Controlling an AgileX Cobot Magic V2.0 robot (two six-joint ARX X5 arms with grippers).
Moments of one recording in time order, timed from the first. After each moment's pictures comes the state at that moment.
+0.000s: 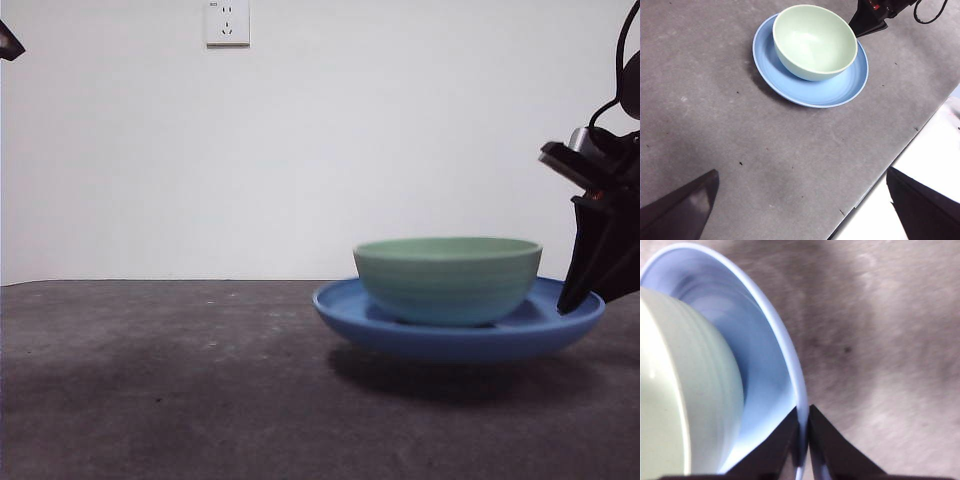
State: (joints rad) left arm -0.73 0.67 0.84 -0.80 0.16 -0.12; right arm 0.07 1.47 0.84 -0.51 -0.57 0.28
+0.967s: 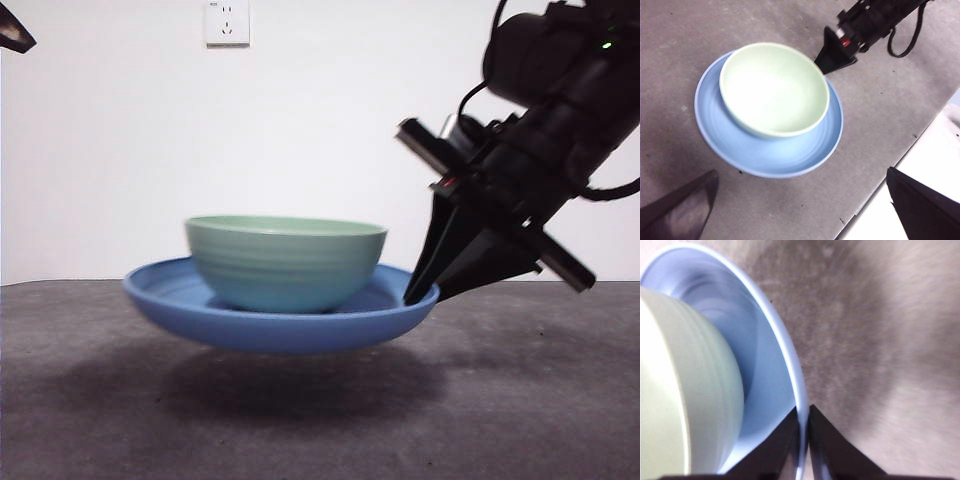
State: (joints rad) left arm -0.73 0.68 0.84 -0.77 0.16 -0.12; right arm 0.44 1.53 0.85 -0.29 -0.53 0.55
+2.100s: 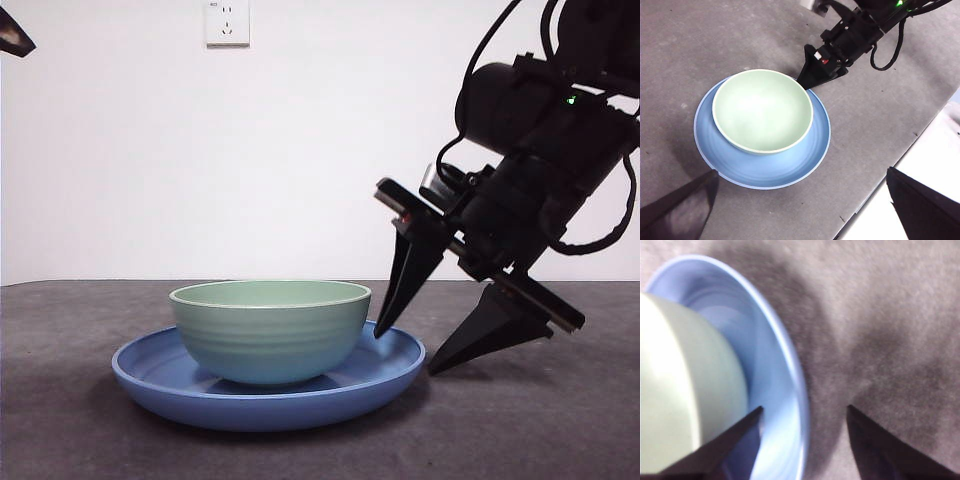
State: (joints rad) left arm -0.73 0.68 0.84 -0.78 0.16 -0.12; right arm 0.46 1.63 0.85 -0.23 -0.47 0.56
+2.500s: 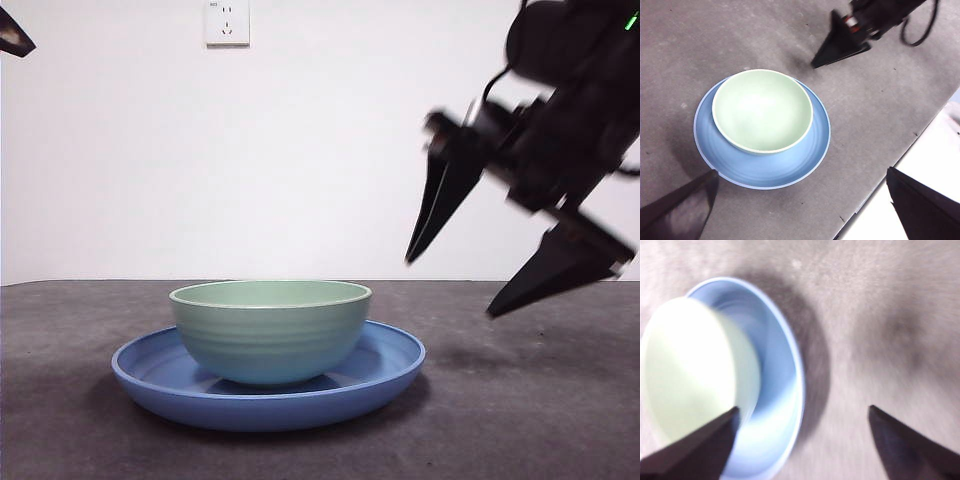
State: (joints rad) left arm -0.73 0.68 0.84 -0.78 0.16 -0.12; right arm 0.39 1.41 0.85 -0.43 -0.47 0.46
